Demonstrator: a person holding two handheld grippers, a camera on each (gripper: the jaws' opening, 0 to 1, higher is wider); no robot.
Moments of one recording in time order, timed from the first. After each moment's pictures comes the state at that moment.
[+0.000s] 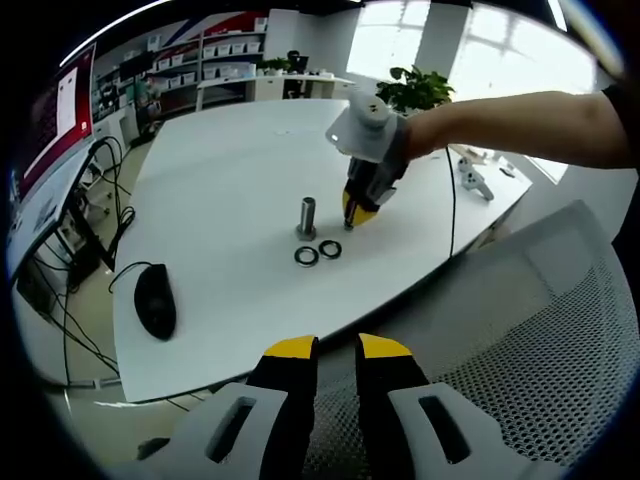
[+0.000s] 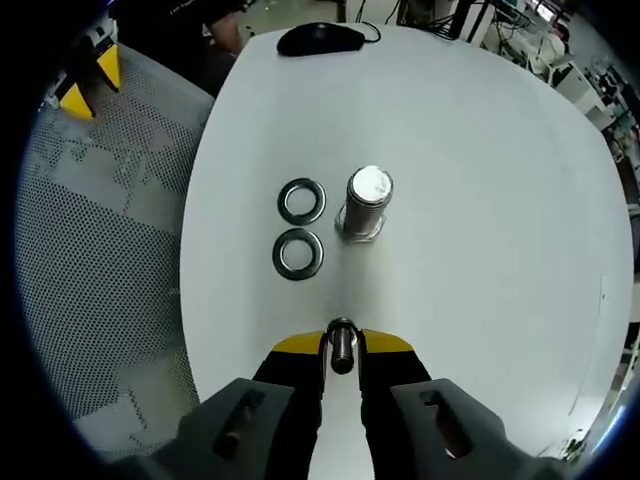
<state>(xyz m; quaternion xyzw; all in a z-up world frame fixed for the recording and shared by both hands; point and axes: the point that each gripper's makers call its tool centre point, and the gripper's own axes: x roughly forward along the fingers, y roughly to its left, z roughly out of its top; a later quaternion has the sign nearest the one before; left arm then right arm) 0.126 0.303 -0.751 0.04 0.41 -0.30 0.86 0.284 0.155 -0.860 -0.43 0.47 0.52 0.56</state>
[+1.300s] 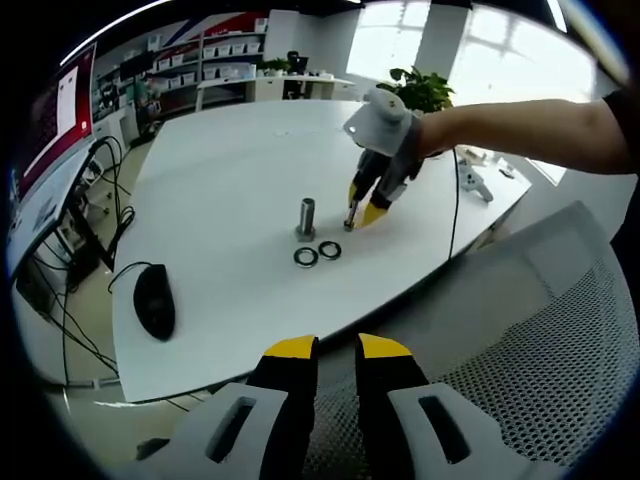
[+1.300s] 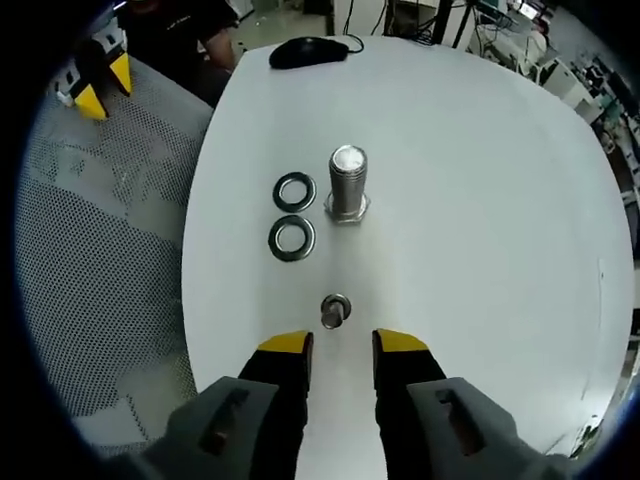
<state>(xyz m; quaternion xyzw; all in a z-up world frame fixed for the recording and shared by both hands) 0.126 0.303 -0.751 0.04 0.41 -0.30 0.86 0.286 0.136 -0.851 -0.40 0.47 0.52 0.59</state>
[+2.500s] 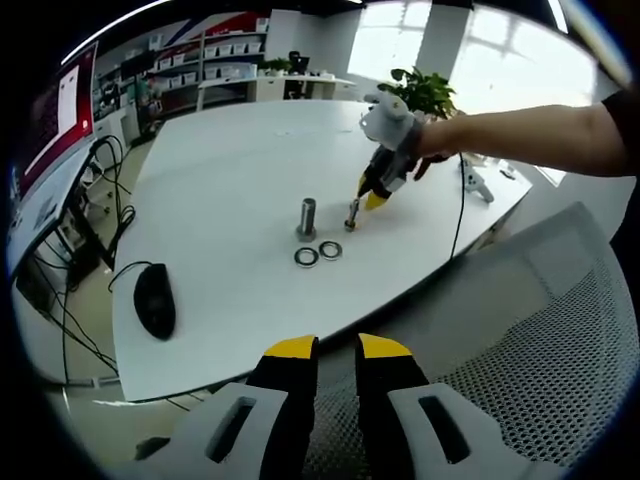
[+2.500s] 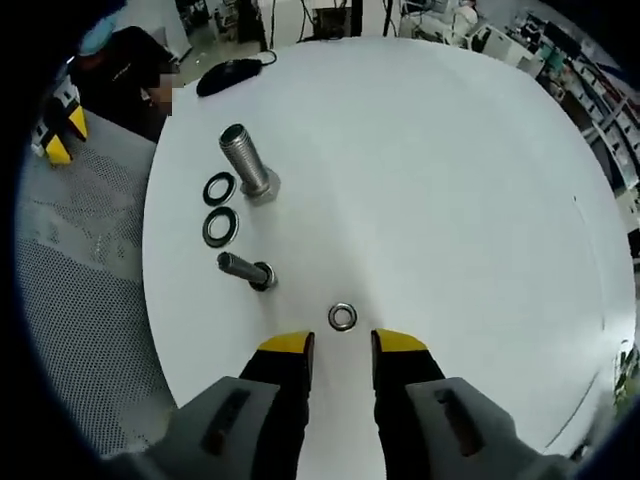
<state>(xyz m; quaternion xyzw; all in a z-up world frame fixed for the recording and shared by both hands) 0.126 0.303 -0.750 0.04 0.41 -0.30 0.86 0.321 0.102 -0.861 -0.31 0.49 0.45 0.67</state>
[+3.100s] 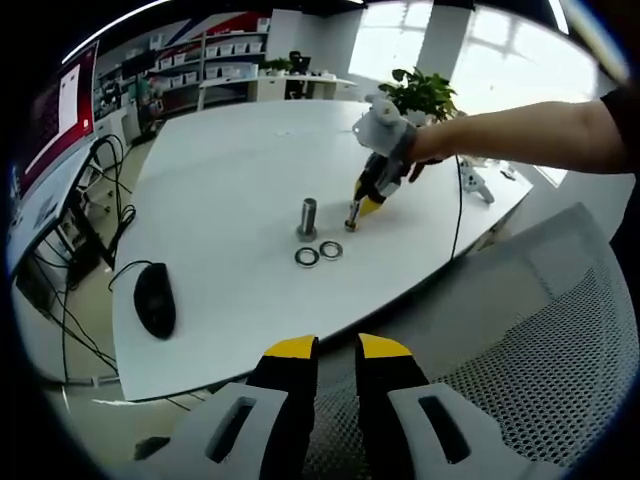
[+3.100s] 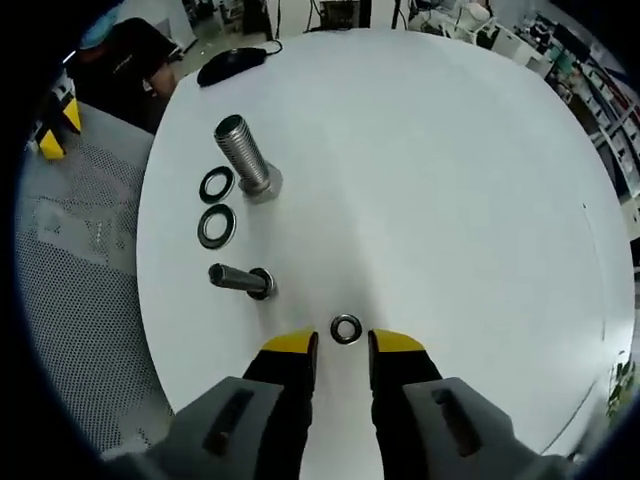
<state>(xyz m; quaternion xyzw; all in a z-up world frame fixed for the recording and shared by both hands) 0.126 0.303 -0.750 0.03 0.41 -0.29 0.86 0.329 0.109 -0.869 -0.34 0.49 0.45 0.67</state>
